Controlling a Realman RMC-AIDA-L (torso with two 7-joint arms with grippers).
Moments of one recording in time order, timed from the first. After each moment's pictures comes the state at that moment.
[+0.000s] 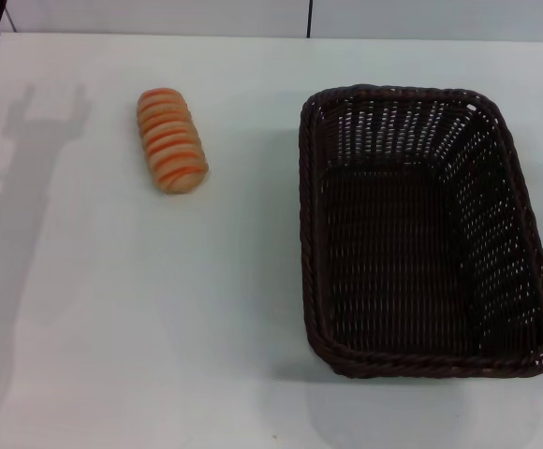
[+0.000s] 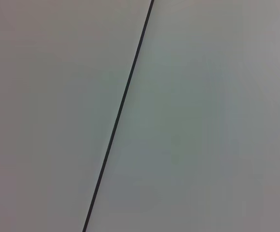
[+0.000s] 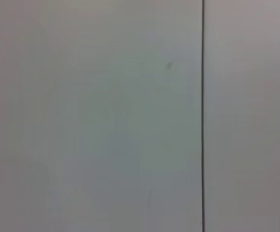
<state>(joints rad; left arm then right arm) -0.42 -2.05 -1.40 -0.33 2.69 1.16 -0.37 0.32 2.08 1.35 0.37 -2.56 -1.23 -0.08</state>
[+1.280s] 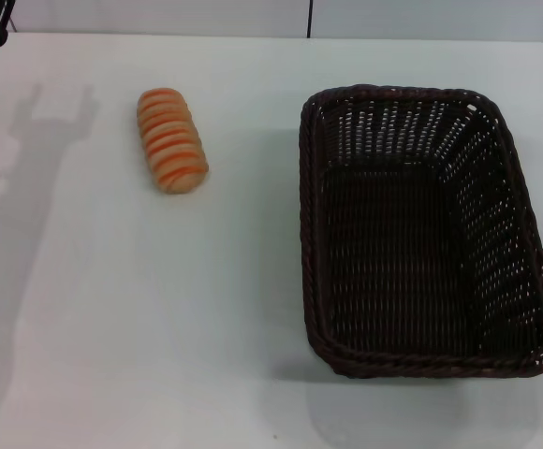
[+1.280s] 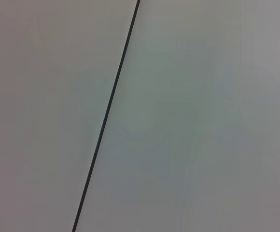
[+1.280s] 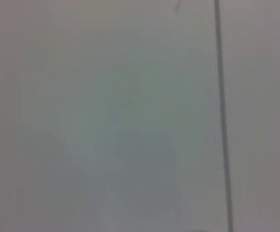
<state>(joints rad) -0.41 -2.05 -1.40 -0.35 2.72 1.15 -0.36 0.03 2.08 1.46 1.23 -2.57 -0.37 -0.27</state>
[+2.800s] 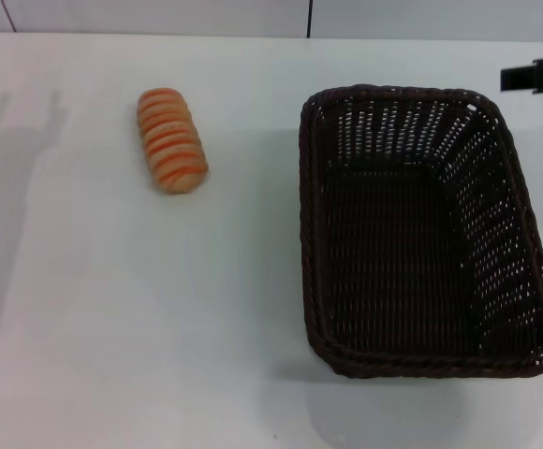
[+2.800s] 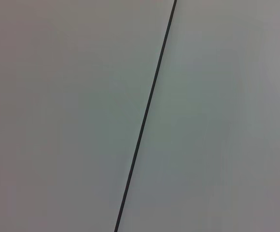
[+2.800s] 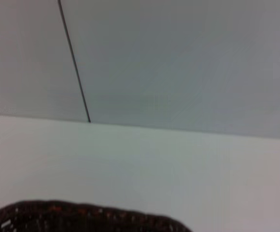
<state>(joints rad) -0.37 -2.05 -1.46 -0.34 2.72 1.20 -0.36 0.36 2.08 1.63 1.85 -2.88 1.34 0.12</state>
